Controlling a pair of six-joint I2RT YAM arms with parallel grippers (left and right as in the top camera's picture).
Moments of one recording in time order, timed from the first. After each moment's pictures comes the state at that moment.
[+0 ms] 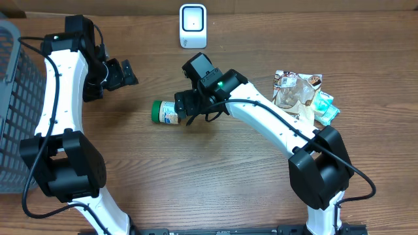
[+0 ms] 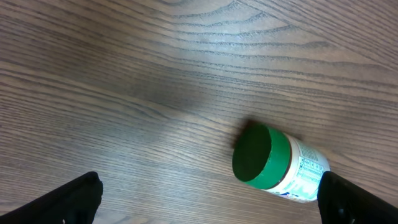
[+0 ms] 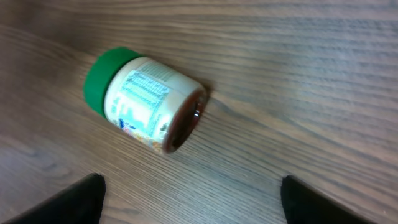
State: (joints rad) left arm 0.14 1.97 1.82 -1.28 0.13 -0.24; right arm 0.69 2.02 1.68 -0.79 -0.17 0.48
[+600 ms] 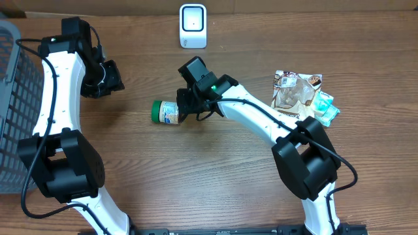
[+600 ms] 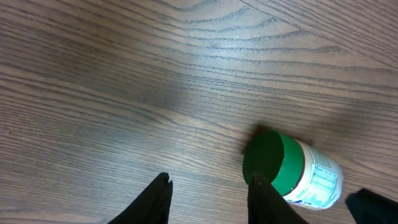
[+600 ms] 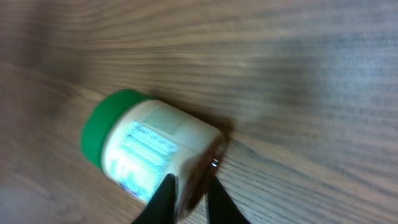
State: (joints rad) left arm 0.16 1.97 1.79 -1.25 0.12 -0.21; right arm 0.70 2.12 1.65 -0.59 -0.20 0.60
